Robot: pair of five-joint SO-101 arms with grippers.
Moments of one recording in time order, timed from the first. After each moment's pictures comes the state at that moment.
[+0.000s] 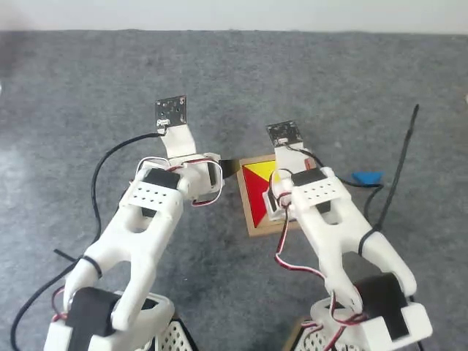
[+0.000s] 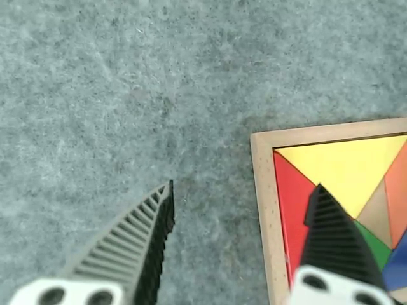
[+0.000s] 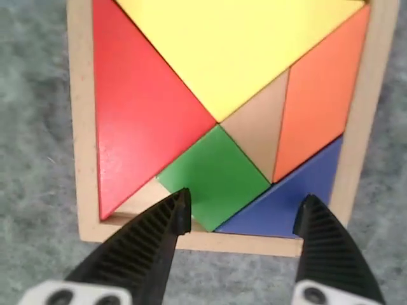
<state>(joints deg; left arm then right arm) 9.1 -15.6 49.1 40.7 27.5 -22.9 -9.1 42.4 53.6 -4.8</state>
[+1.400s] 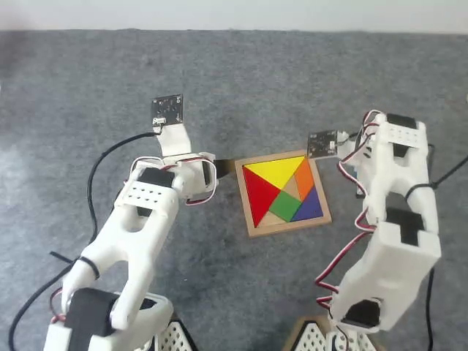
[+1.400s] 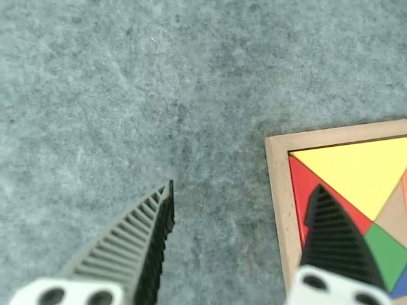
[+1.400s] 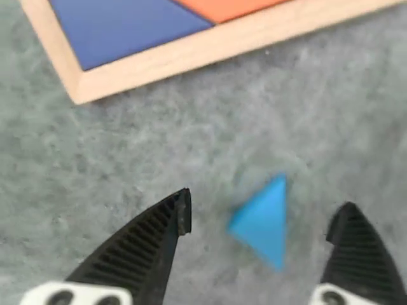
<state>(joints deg) 6.9 -15.6 49.1 40.7 23.8 9.7 24.0 1.8 74.2 97.7</state>
